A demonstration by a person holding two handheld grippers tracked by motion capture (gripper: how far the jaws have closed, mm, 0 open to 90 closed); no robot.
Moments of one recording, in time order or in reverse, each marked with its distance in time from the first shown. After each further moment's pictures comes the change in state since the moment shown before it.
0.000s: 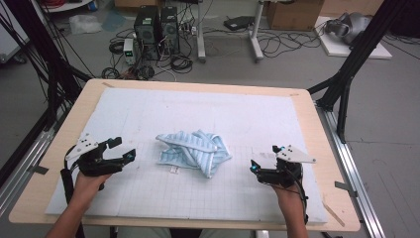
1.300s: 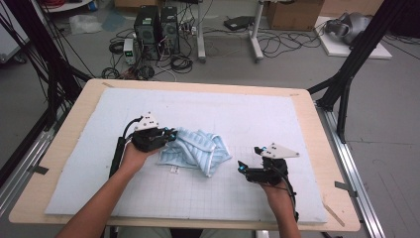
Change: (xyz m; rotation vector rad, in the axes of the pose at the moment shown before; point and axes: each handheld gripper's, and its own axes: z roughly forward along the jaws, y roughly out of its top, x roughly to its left) left arm -0.038 0.038 0.132 0.210 -0.114 0.173; right arm 0.019 0.006 0.028 0.058 0.141 -0.034
